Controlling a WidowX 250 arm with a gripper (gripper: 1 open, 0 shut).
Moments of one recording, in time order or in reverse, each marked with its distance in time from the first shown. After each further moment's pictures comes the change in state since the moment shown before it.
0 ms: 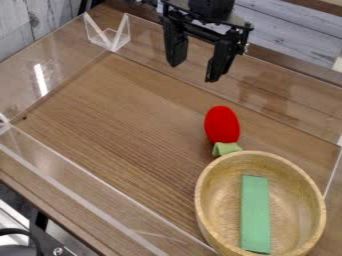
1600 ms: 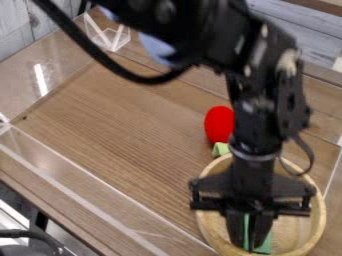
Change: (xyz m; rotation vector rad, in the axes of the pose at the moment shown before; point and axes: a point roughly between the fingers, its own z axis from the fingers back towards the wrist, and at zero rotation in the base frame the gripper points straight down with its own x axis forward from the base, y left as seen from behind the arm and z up) arm -0.102 -0.133 -0.085 -0.198 0.047 0.468
